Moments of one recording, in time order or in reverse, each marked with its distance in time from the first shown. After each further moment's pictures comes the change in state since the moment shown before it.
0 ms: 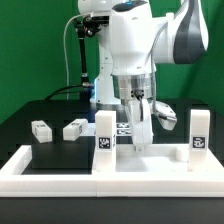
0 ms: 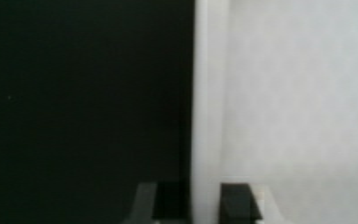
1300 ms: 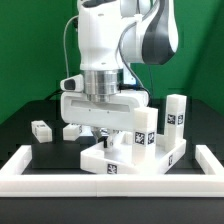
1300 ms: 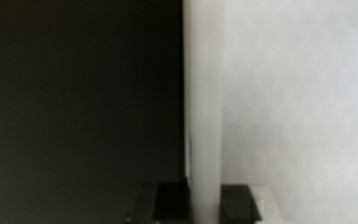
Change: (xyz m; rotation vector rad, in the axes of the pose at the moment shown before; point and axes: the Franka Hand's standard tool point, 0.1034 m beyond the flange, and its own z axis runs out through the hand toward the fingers) arm 0.064 0.007 -0.006 -0.030 0.032 -0.996
